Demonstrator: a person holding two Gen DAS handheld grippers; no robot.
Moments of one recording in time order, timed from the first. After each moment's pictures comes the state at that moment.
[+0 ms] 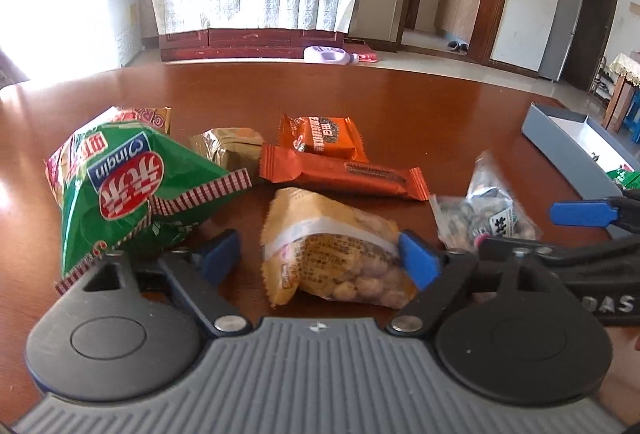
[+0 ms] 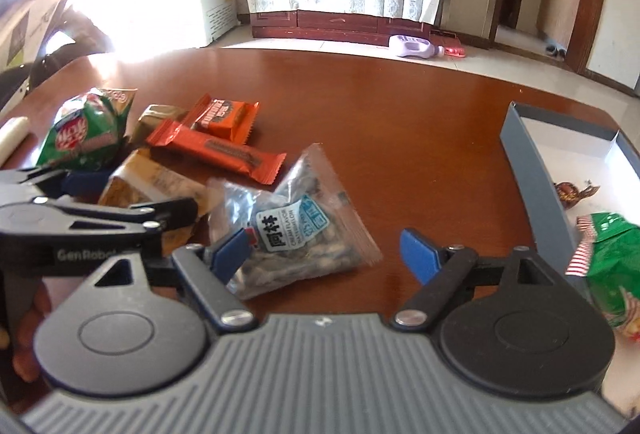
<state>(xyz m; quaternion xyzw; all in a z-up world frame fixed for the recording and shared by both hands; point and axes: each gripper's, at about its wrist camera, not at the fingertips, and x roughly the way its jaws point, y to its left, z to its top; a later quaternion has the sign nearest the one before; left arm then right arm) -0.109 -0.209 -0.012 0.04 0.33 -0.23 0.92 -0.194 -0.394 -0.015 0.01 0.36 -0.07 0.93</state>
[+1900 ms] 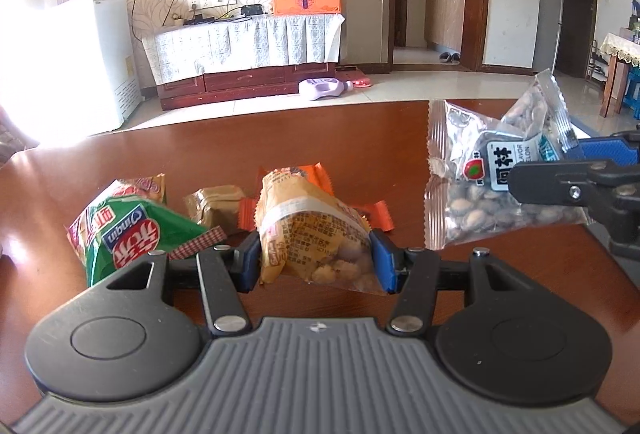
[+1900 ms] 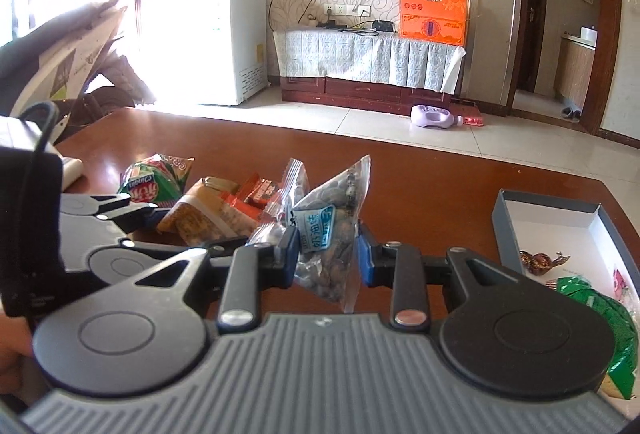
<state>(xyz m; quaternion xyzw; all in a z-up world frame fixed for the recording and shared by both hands) -0.150 -0.232 0.031 0.08 0.27 -0.24 0.93 -0.244 -0.381 0.049 -0.01 0.26 -0.02 0.96</state>
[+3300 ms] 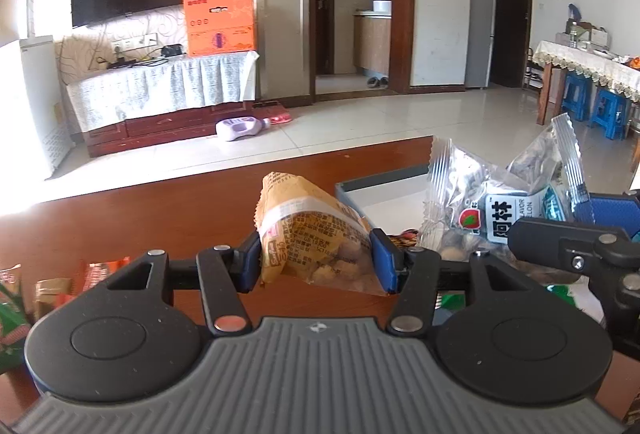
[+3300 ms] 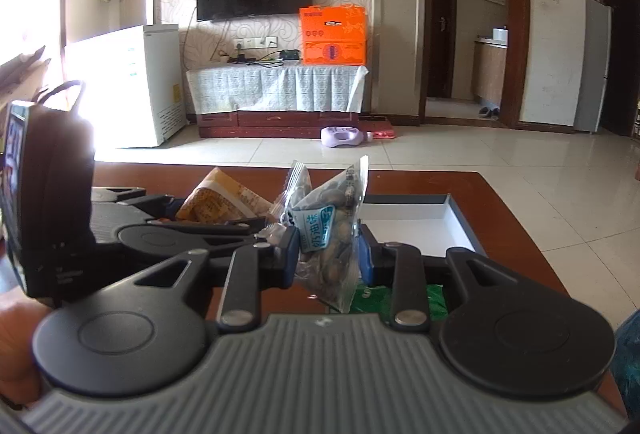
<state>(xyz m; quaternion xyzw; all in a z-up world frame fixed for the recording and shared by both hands) -0.203 -0.415 0.081 0.09 0.22 -0.34 0.91 -0.331 -0.476 0.072 0.02 0.22 -0.15 0.97</state>
